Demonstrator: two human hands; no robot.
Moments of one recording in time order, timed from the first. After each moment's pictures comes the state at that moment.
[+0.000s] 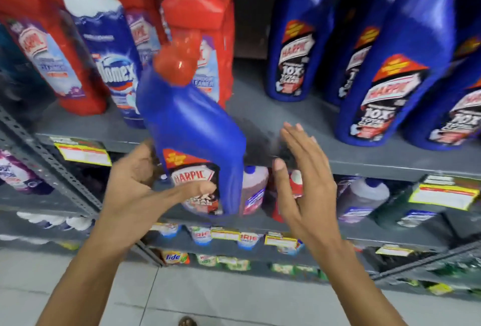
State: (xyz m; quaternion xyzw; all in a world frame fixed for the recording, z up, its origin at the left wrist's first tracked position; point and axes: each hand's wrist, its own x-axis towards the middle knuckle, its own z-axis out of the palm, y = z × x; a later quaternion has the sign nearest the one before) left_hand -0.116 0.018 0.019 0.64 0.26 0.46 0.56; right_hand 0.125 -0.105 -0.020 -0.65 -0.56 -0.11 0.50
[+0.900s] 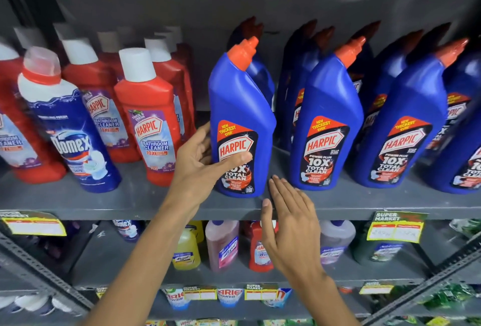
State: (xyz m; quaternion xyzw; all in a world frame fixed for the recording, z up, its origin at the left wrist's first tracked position) left_hand 0.058 0.059 0.061 0.64 0.18 0.45 0.60; right_hand 0.175 -0.106 -0.029 -0.80 -0.47 -0.21 0.32
